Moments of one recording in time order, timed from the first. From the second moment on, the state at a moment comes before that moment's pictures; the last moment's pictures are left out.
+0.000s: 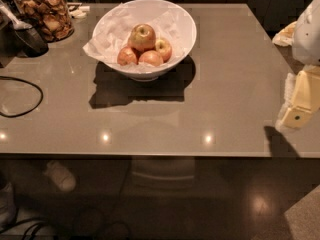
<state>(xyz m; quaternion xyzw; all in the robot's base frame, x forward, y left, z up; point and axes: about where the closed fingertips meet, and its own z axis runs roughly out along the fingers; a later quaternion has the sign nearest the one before) 0.438 -0.217 0.976 -0.60 0.78 -0.03 0.16</state>
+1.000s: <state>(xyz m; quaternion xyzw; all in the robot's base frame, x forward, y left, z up) 0.460 -0.196 0.994 -0.60 0.78 -0.03 0.20</state>
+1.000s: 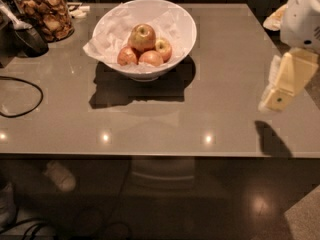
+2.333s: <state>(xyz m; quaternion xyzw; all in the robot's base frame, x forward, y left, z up) 0.529 -0.127 1.018 -0.62 0.75 -0.02 0.23</state>
